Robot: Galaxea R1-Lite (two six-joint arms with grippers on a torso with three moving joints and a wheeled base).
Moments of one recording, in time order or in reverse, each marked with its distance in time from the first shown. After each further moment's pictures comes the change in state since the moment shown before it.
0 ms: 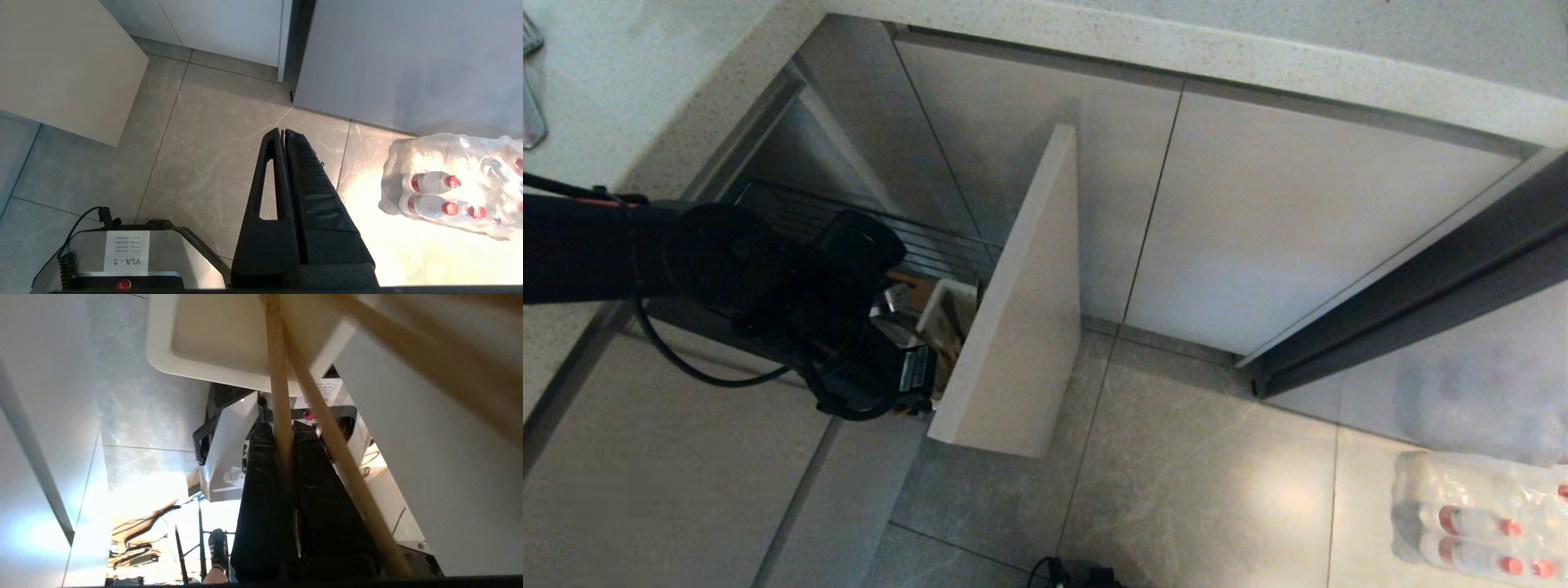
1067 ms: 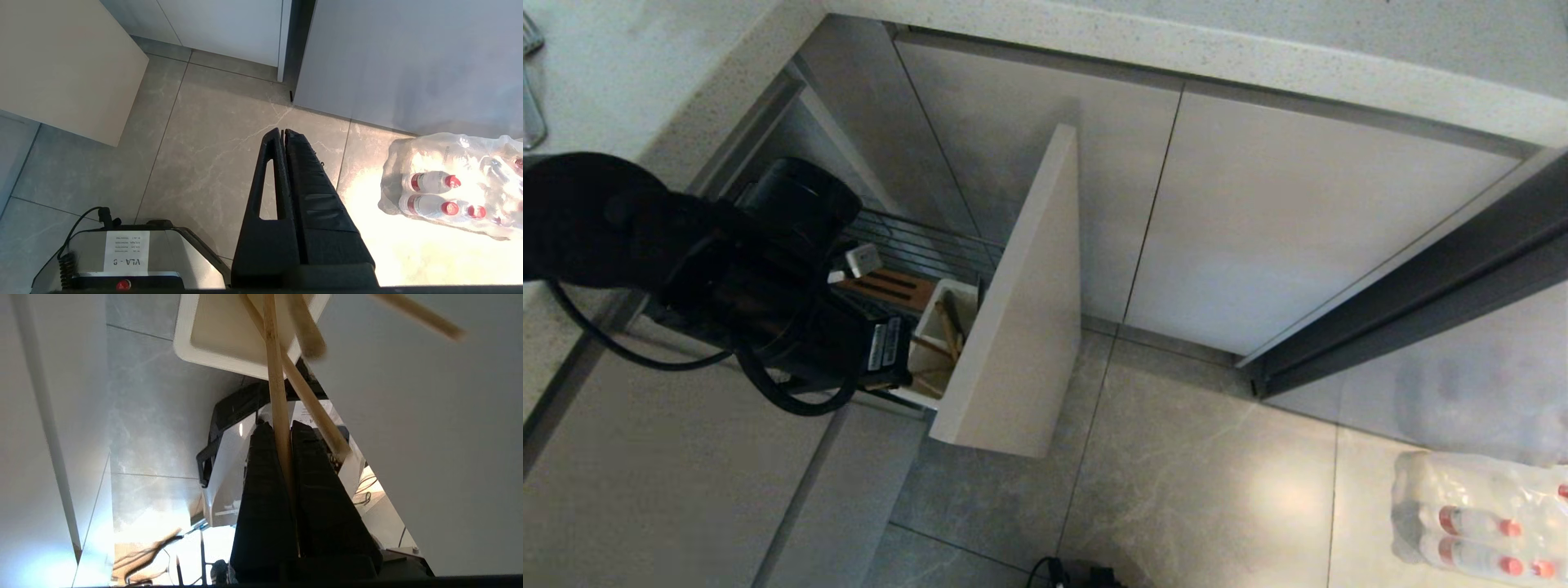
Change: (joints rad) left arm -0.033 -0.149 -0.001 0.017 0.059 -0.004; right arm 0.000 0.000 0.000 0.000 0.000 0.000
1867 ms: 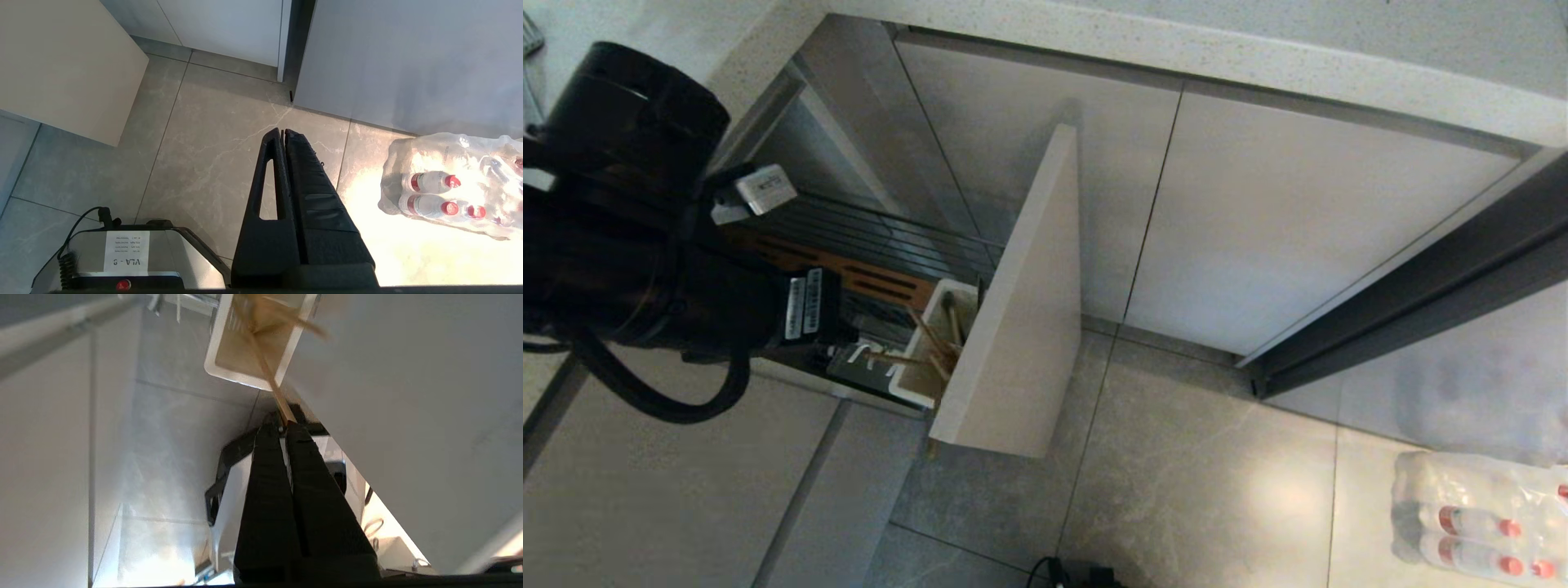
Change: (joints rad) left arm -0.053 -0.208 -0.007 0.012 0.122 0.000; right arm 0.000 0.000 0.000 0.000 0.000 0.000
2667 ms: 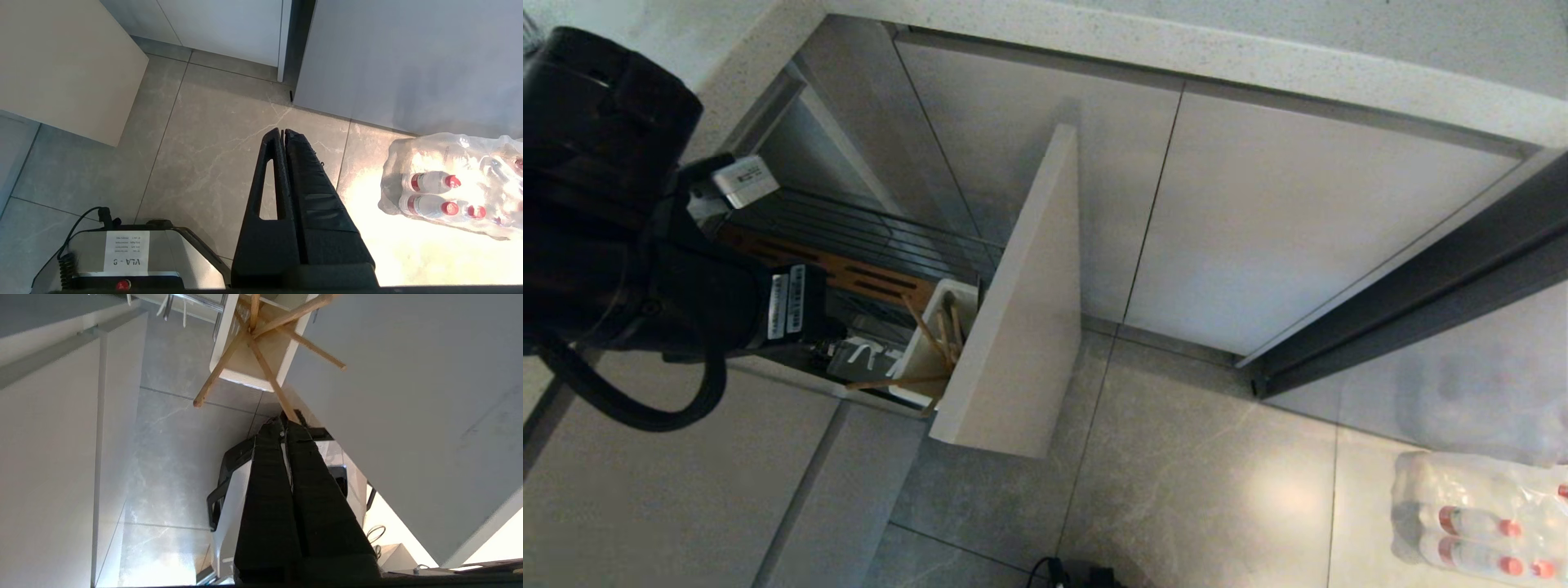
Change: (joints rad) left arm -0.008 -0.024 0.011 -0.002 0.019 0.000; right arm 0.000 0.000 0.000 0.000 0.000 0.000
